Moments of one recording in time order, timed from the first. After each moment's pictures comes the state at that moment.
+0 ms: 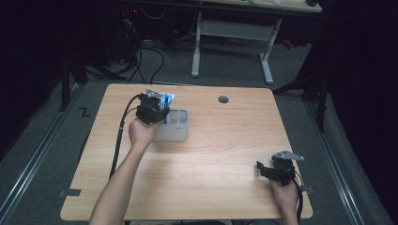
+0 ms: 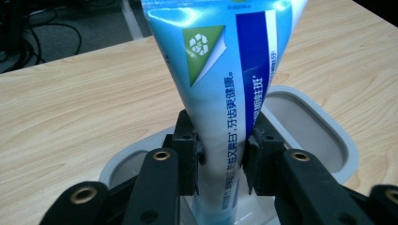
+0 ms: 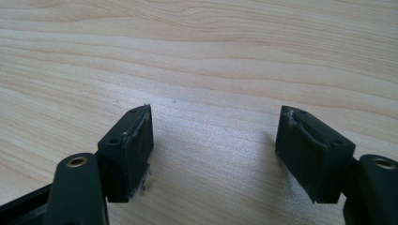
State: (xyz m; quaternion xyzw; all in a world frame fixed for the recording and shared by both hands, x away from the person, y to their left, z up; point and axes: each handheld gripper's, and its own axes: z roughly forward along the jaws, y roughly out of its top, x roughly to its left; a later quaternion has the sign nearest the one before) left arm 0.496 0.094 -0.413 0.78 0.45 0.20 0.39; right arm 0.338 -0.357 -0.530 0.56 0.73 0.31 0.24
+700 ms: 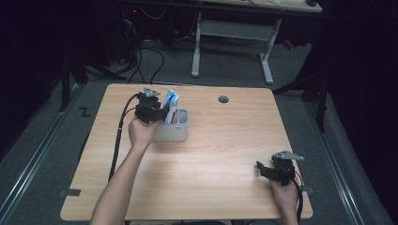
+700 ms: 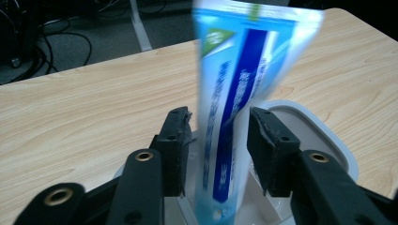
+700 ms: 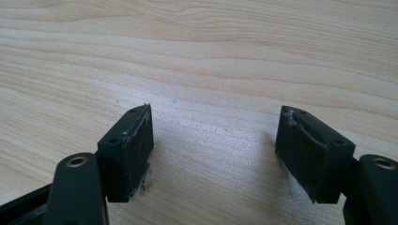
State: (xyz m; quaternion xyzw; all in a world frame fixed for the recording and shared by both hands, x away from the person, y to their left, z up) left arm 0.492 0.096 -0.406 0.76 0.46 0.21 0.40; right arm 0.338 -0.357 -0.530 0.56 0.73 0.31 0.24
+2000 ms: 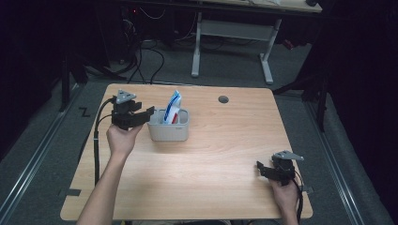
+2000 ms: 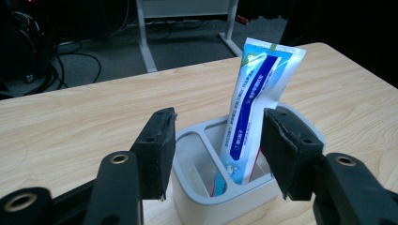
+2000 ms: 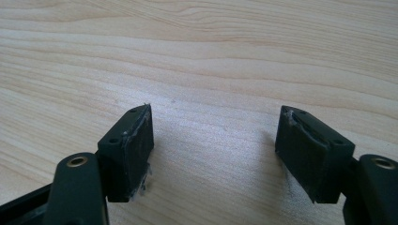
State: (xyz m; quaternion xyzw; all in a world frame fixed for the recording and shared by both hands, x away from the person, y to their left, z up) left arm 0.444 0.151 -0.378 0.73 0.46 0.22 0.45; right arm 0.338 -0.357 -0.530 0.56 0.73 0.31 0.24
